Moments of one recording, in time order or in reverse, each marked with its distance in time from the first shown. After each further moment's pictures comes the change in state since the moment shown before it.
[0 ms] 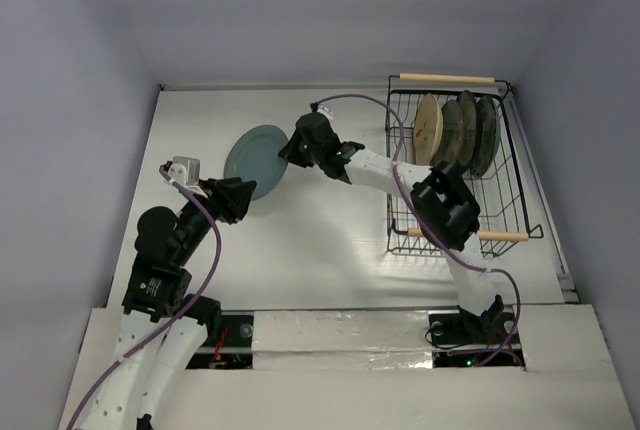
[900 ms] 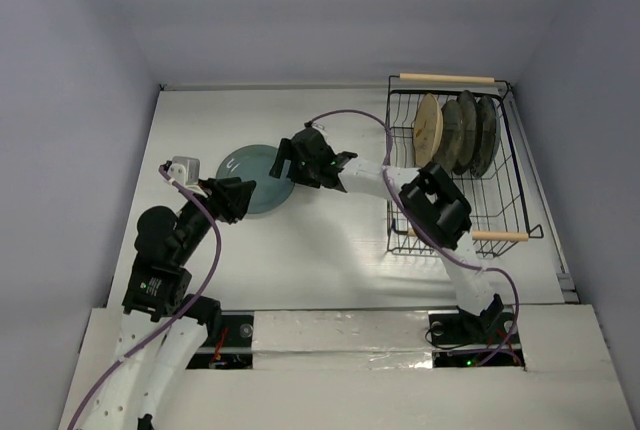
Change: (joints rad) left arm 0.007 0.001 0.000 0.000 0.006 0.000; right arm 0.021 0.070 -0.068 0.002 -0.022 0.002
